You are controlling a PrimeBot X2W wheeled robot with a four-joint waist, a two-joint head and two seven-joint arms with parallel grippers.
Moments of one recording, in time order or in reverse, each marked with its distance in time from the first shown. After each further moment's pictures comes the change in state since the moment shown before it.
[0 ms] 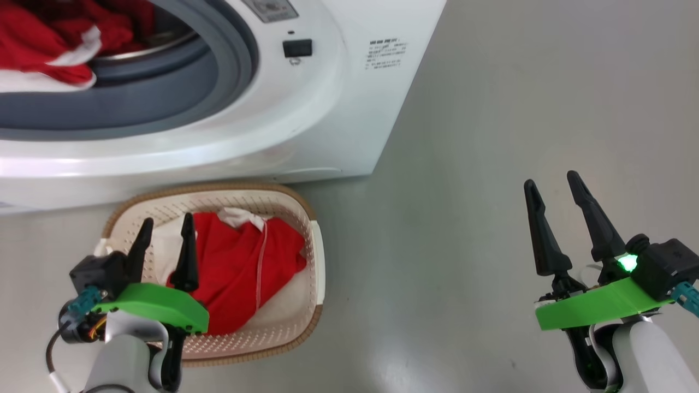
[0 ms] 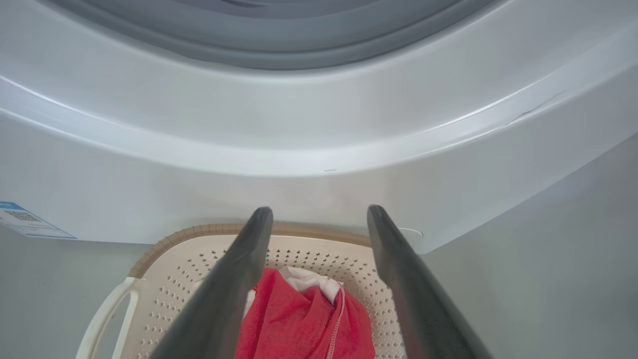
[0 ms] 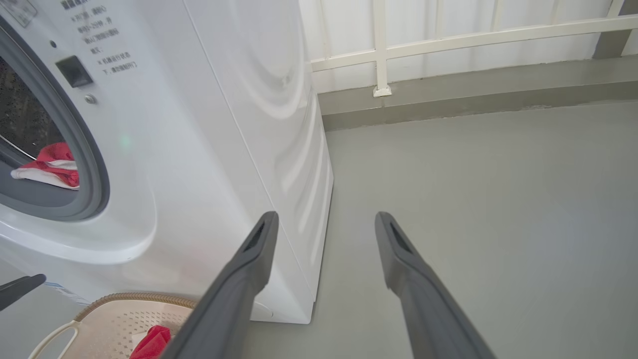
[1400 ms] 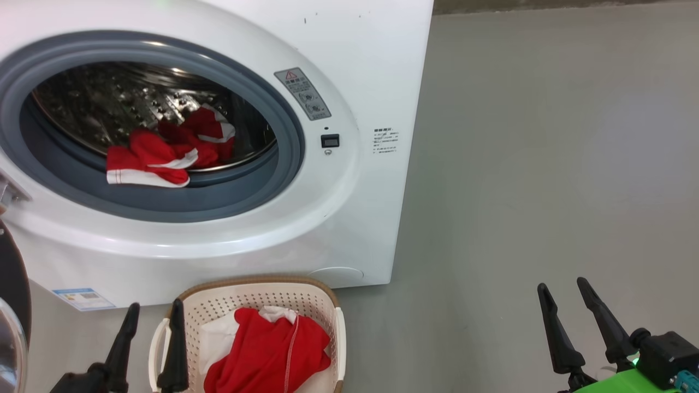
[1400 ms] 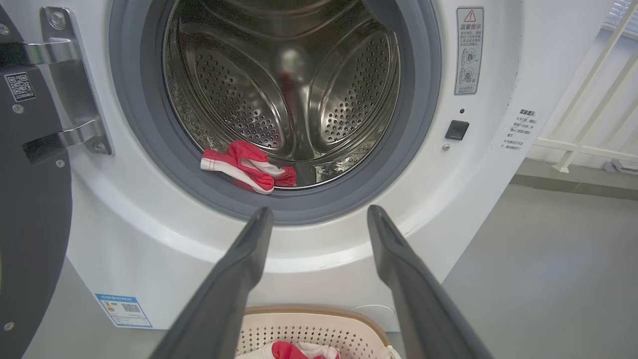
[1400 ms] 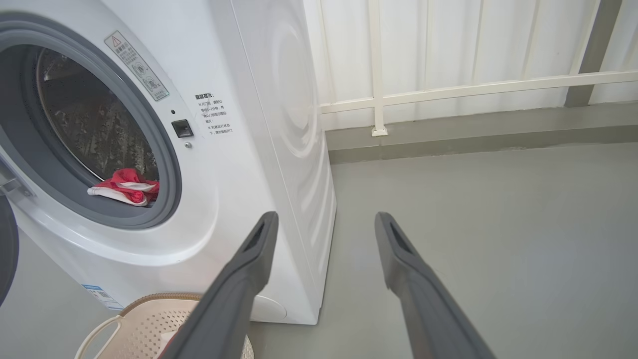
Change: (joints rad) left arm 0.463 0.000 0.044 -0.481 0.021 0.000 0.000; right arm 0.286 -0.019 -0.029 0.002 0.001 0.000 0.000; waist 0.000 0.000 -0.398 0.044
